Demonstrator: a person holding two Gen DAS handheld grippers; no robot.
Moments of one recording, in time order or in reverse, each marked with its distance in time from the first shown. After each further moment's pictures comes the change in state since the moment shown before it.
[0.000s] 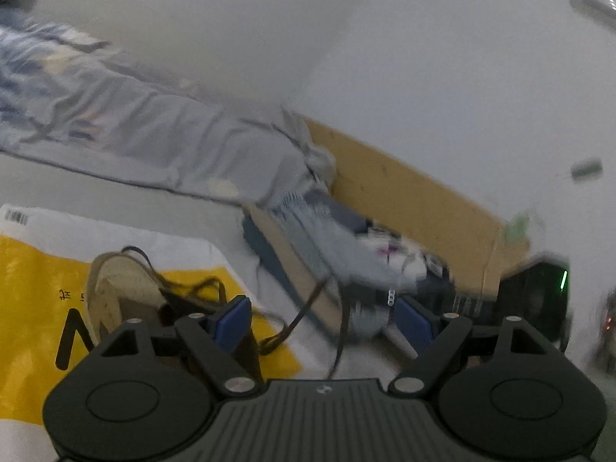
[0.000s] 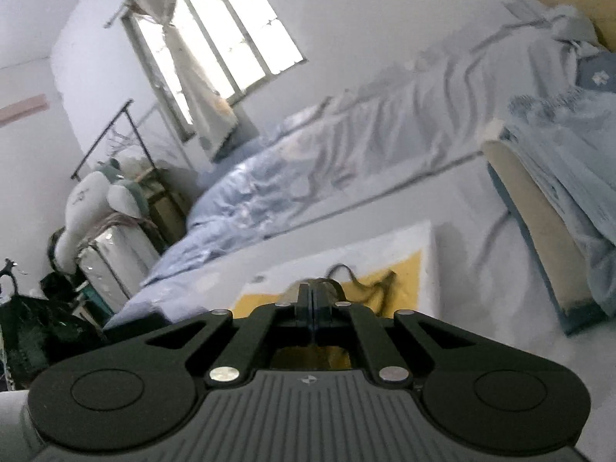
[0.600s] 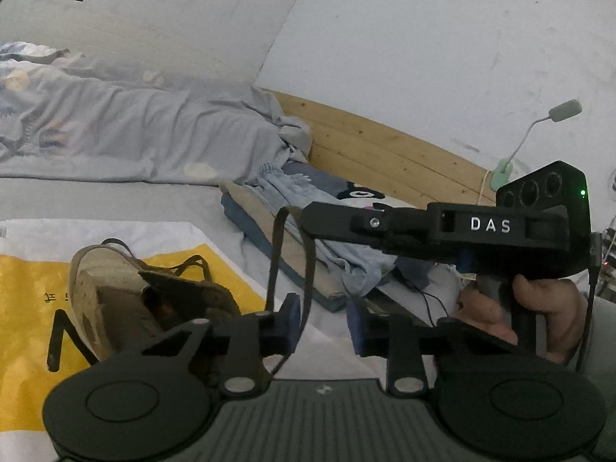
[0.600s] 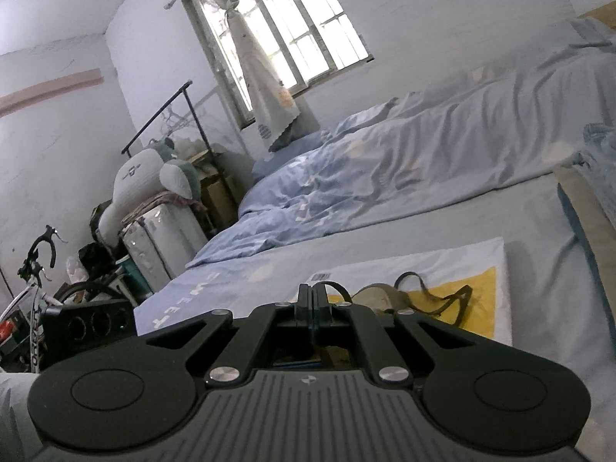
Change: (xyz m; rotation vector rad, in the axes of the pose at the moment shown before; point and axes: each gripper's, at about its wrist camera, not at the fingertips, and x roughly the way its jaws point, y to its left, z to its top) left arm 0.010 -0.009 -0.016 0.102 0.077 -0.040; right arm 0.010 0.047 -0.001 -0.104 0.025 0.142
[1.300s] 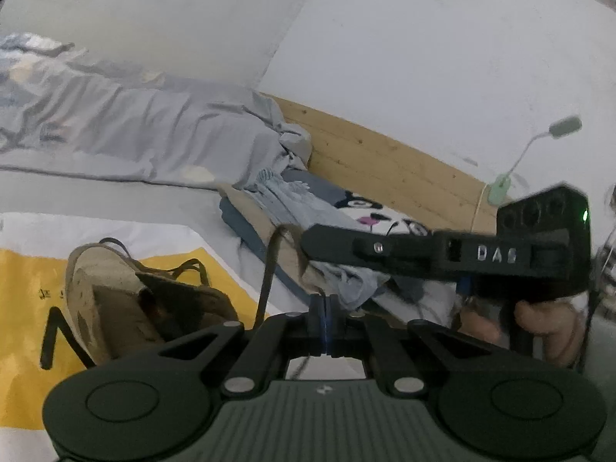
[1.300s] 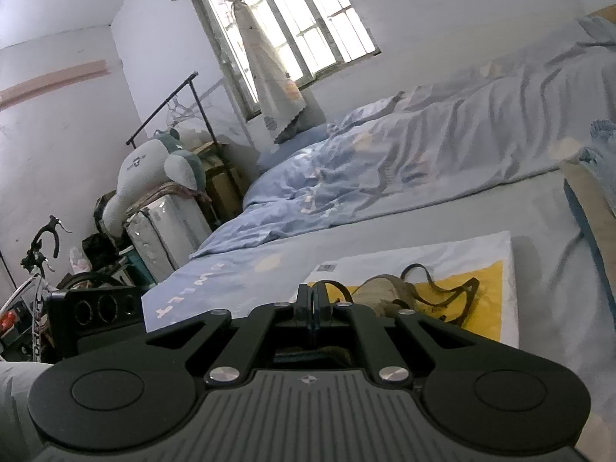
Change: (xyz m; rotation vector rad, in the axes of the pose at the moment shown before) left arm -0.003 0.007 0.003 -0.058 -0.037 -0.024; right arm -0.002 0.001 -0.006 -0.014 0.015 0.007
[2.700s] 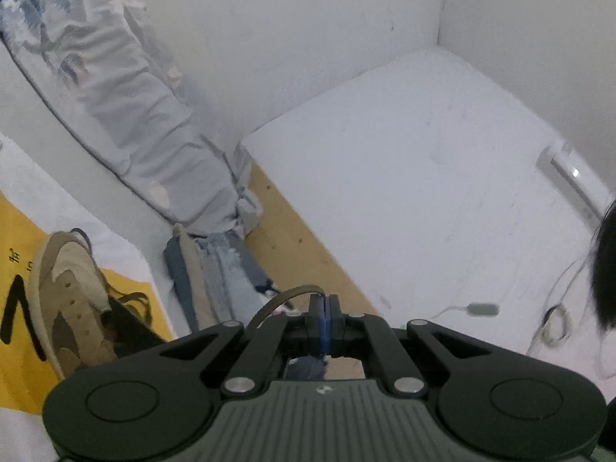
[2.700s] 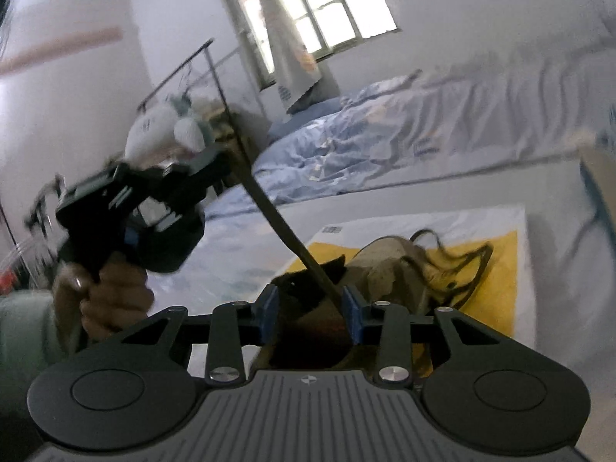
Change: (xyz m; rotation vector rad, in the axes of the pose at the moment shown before) left arm -0.049 0.081 0.019 -0.471 -0.282 -0.331; right arm 0.021 -0.008 -0.036 -0.018 0.066 0.043
